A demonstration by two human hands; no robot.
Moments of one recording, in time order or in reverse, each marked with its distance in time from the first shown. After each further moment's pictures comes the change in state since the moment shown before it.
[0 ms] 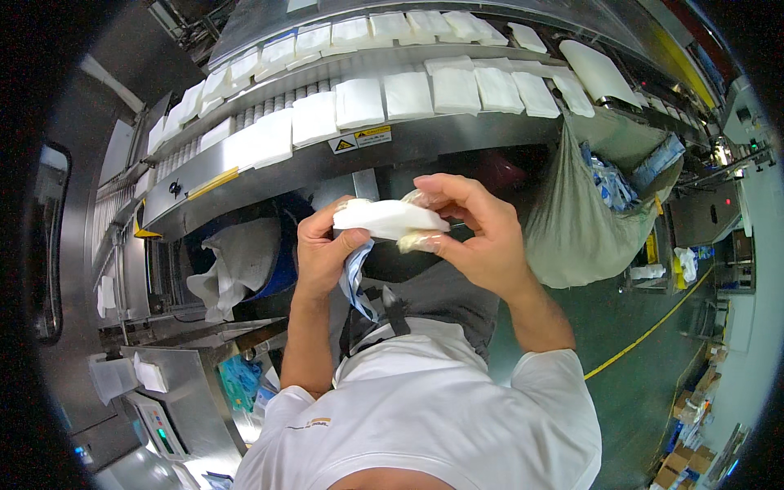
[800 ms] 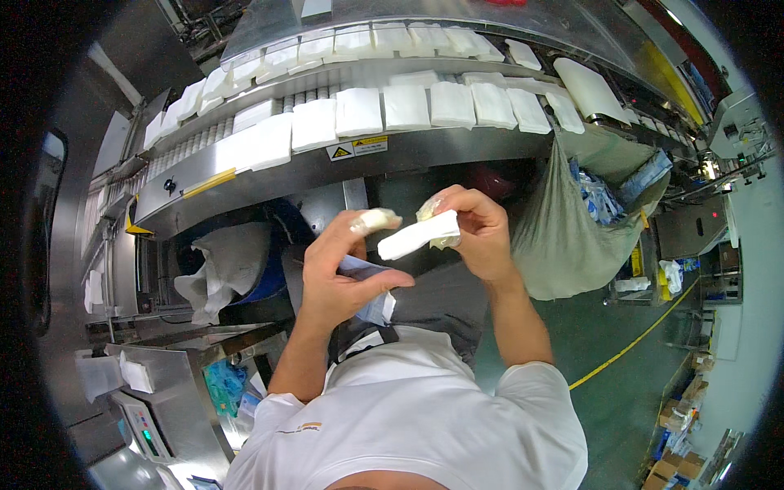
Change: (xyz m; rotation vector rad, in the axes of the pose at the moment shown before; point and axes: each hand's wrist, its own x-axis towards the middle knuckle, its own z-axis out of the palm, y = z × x) left_hand -0.009 0.047 0.035 0.581 -0.053 0.266; right_hand -0.003 0.073 -0.015 0.429 -0.026 -0.121
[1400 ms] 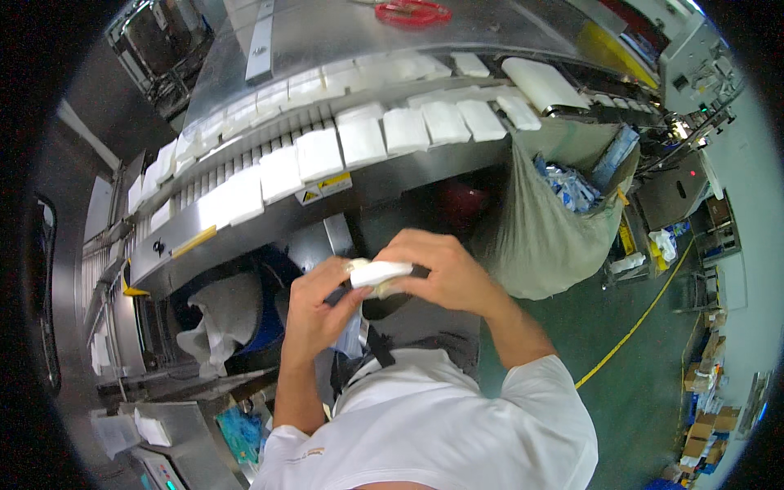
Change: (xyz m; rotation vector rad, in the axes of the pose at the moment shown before) left_hand 0.004 -0.017 -0.002 0.045 -0.159 -0.028; right_hand 0.014 -0.065 0.036 -0.742 -0.202 0.108
